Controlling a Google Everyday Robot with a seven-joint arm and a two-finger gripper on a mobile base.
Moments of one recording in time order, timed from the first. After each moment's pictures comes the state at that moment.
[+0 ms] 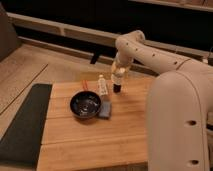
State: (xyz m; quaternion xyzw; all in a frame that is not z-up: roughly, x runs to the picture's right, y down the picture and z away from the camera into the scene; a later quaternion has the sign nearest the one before) arm 0.099 -0.106 0.866 -0.17 0.09 0.63 0.76
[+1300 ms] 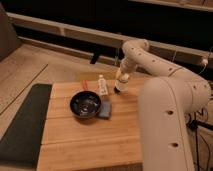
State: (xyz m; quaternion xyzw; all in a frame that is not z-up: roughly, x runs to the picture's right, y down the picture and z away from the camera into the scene) arm 0.122 -0.074 0.925 -0.22 0.11 0.63 0.74
